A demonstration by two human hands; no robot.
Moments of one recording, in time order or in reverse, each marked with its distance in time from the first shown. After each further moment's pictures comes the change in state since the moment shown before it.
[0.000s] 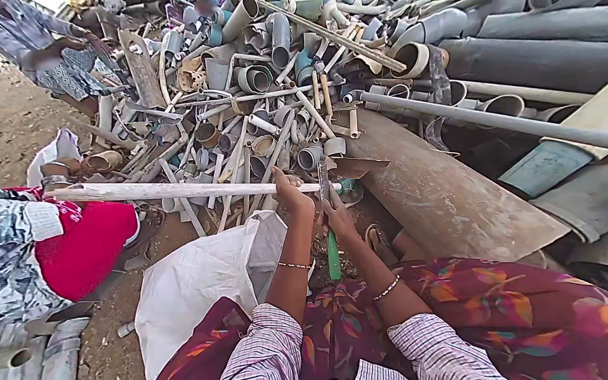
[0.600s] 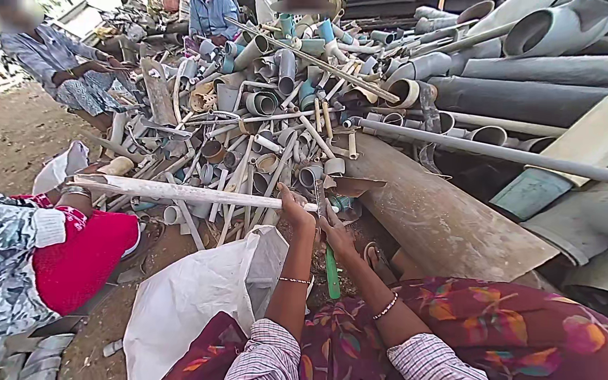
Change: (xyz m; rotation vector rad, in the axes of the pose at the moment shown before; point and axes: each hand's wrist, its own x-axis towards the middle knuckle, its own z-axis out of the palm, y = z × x) left_hand 0.001 -0.007 -0.002 -0.133 -0.092 0.084; right_hand -0.004 -0.004 0.005 -0.013 -0.012 -0.038
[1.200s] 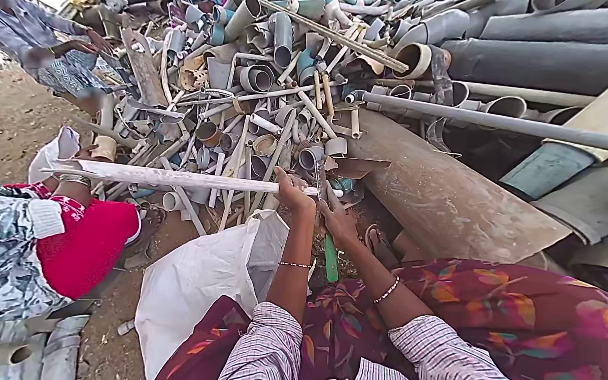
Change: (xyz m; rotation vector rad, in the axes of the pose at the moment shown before) left_hand 0.002 0.000 -0.001 0.010 -0.017 -0.029; right_hand -0.001 0.002 0.003 -0.004 0.011 0.009
